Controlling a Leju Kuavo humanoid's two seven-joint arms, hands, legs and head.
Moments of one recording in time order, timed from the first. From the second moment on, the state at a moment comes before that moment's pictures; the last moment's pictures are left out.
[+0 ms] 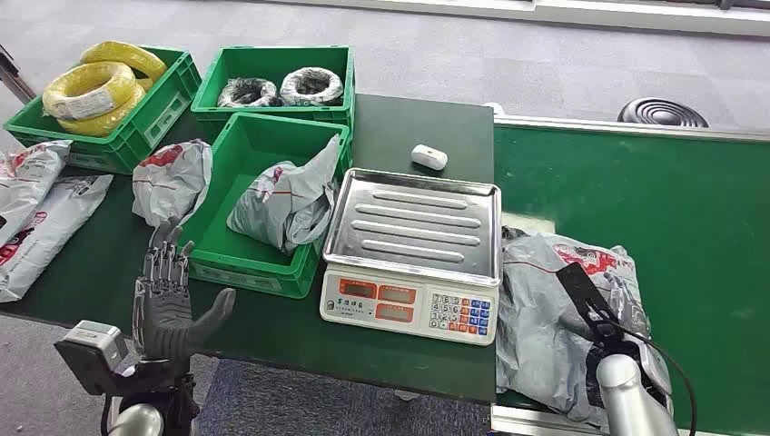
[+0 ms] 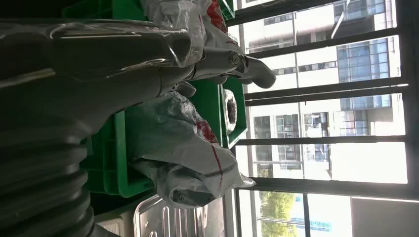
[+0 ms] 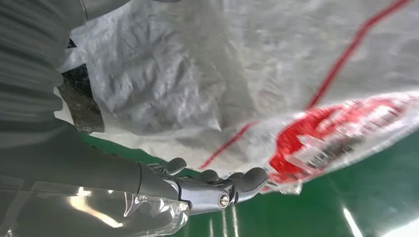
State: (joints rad) left arm 0.07 -0.12 -0.10 -1.70 0.00 0.04 -0.55; right arm -0.30 -0.15 -0.15 -0.89 0.87 0.02 0.10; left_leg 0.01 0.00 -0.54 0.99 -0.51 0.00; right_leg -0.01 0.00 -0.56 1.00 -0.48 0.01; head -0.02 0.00
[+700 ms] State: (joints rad) left arm 0.11 -0.12 -0.09 -1.72 -0.01 0.04 -0.54; right arm -0.27 -0.14 -0.18 -0.94 0.67 -0.13 -0.04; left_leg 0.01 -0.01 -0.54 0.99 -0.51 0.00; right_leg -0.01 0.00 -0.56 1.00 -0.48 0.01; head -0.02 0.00
